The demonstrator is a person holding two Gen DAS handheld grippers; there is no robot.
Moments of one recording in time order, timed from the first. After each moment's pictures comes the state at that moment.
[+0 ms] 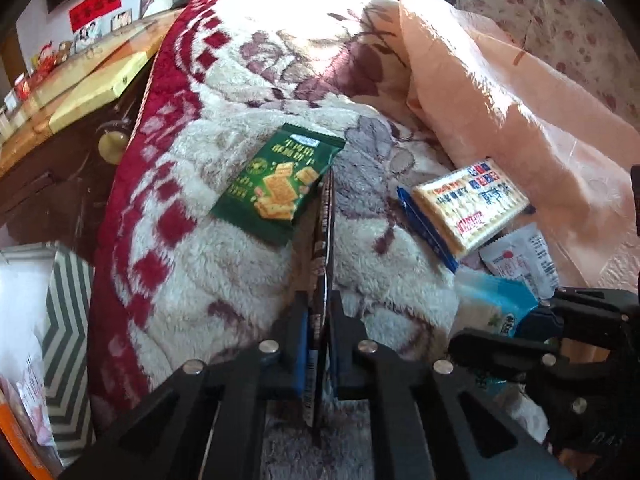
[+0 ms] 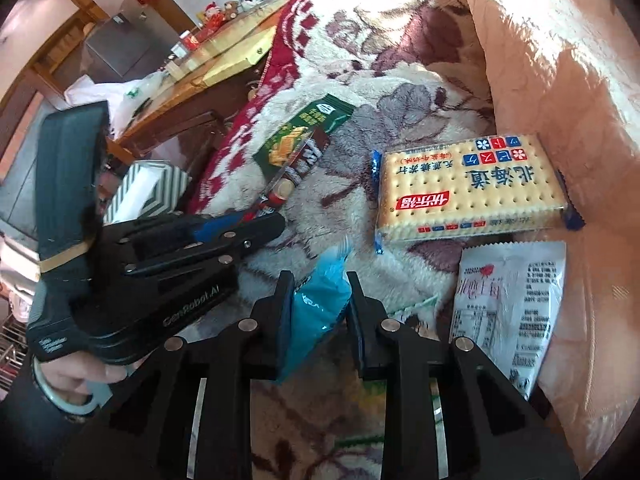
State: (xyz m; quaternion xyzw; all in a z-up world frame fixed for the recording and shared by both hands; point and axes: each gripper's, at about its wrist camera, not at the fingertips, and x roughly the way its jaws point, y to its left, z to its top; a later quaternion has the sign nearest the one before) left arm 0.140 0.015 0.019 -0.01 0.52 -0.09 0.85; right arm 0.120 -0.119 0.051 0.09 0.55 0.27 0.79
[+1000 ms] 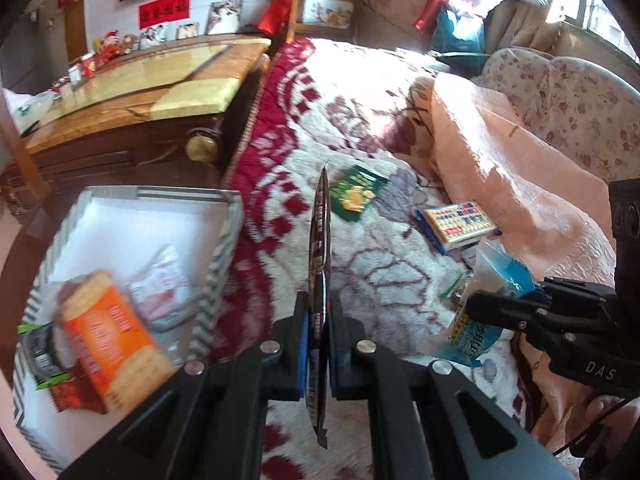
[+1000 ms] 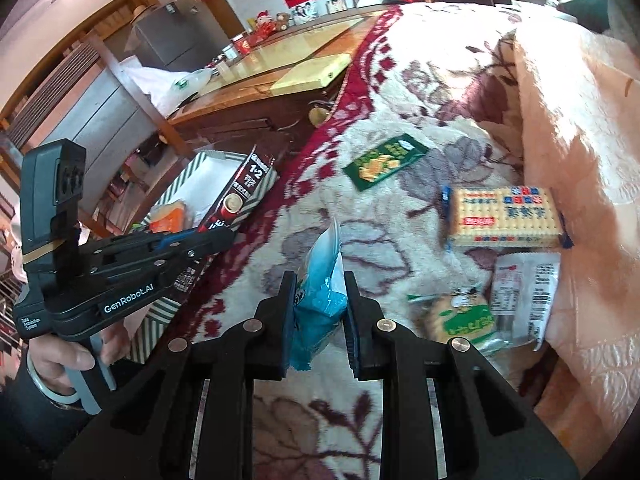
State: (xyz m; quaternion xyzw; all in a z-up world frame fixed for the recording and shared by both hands) left arm 0.036 0.083 0.100 -0.06 0.45 -0.02 0.89; right arm 0.060 -0.090 0.118 0.05 0.49 0.32 0.81
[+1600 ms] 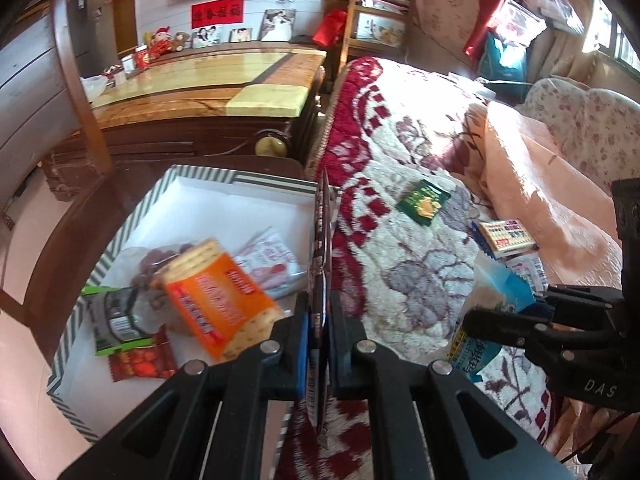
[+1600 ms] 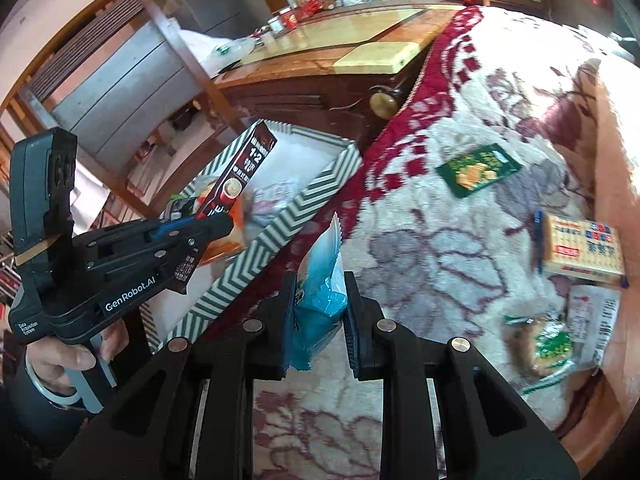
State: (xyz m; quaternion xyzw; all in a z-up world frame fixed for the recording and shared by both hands) left arm -0.006 0.142 0.108 -0.08 0.43 0.06 0.90; right arm 0.041 -0.012 0.124 0.00 0.50 0.38 0.78
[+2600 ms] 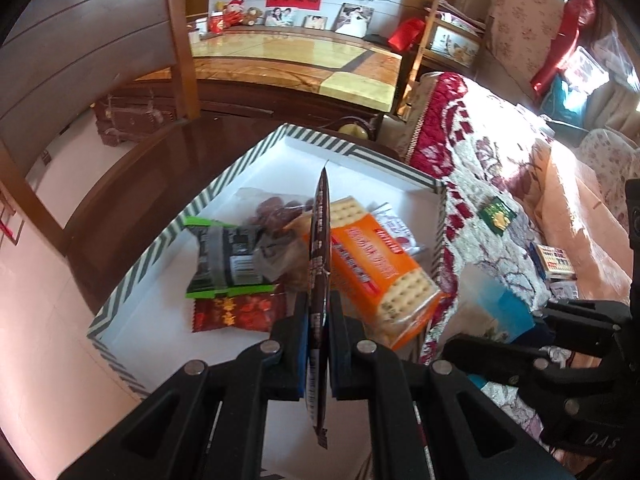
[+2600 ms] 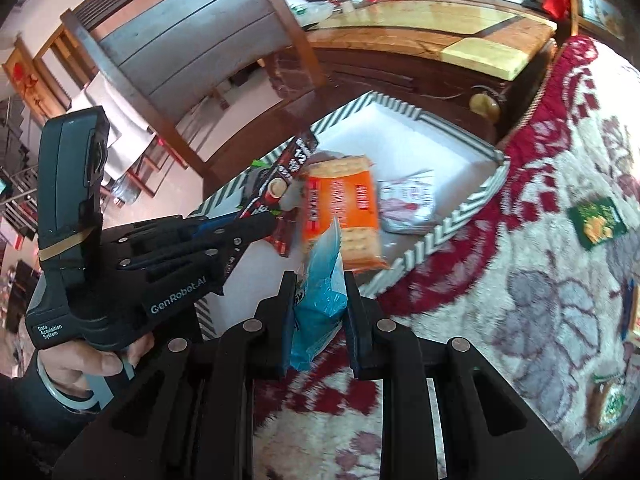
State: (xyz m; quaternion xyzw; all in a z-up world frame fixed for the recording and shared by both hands) left arm -0.058 0.221 0.091 -0.15 0.44 0.15 0.88; right arm 0.006 0.101 0.126 -0.06 0.50 0.48 0.72
